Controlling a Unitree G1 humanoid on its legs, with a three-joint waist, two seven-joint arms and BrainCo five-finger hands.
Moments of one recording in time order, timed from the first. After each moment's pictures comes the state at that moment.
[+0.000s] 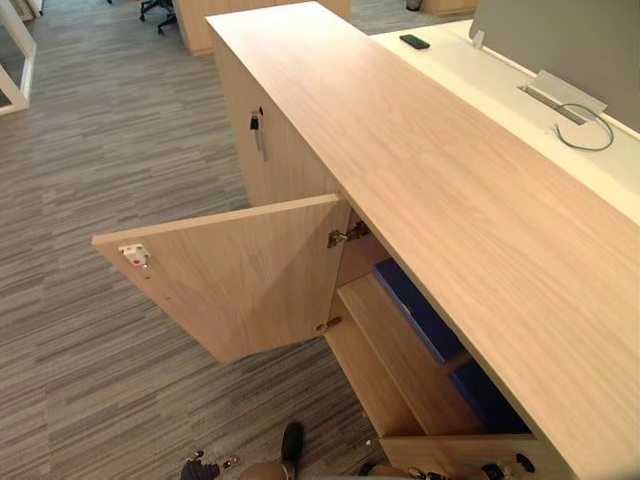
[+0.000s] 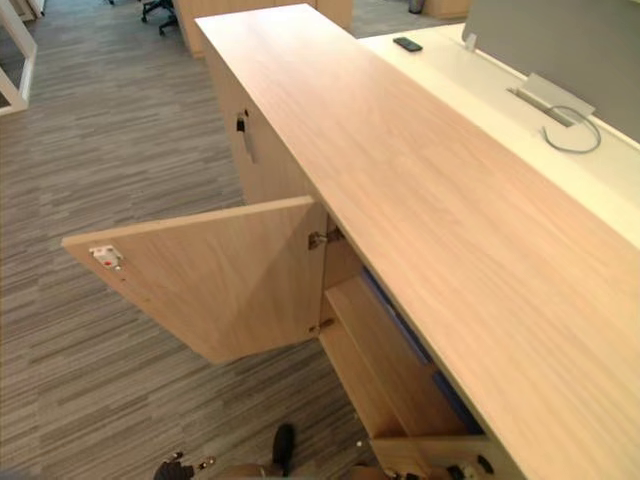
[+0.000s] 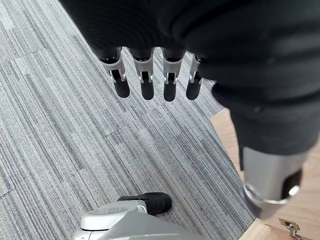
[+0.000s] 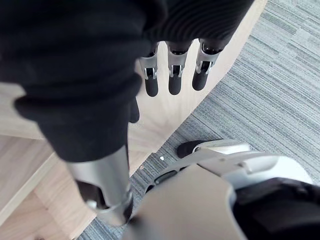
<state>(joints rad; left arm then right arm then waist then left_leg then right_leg) 0.13 0.16 0.08 1.05 0.13 -0.02 0.18 0.06 -0.05 -0.37 1.15 -0.03 0.08 -0.12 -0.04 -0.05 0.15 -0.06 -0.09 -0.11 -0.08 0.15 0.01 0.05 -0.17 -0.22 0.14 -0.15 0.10</state>
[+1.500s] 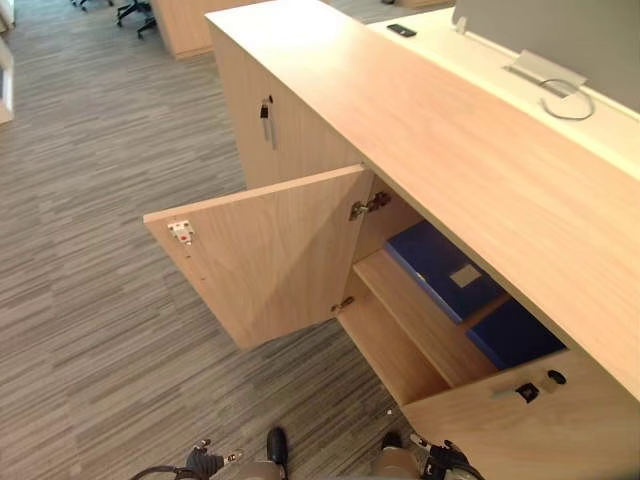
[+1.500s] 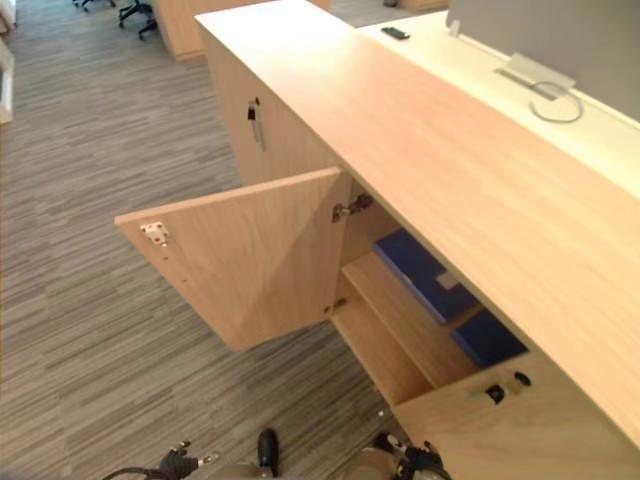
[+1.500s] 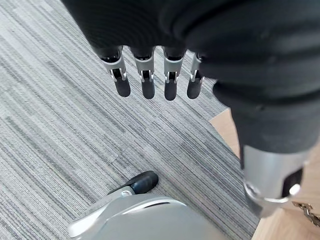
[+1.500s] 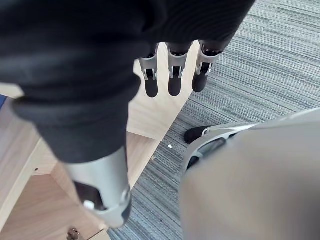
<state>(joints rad) 0.09 0.19 -0.03 1.04 0.18 -0.02 0.17 0.02 -0.02 -0.39 1.05 0.03 0.05 -0.17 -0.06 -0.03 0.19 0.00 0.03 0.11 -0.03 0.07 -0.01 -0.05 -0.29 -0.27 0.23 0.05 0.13</state>
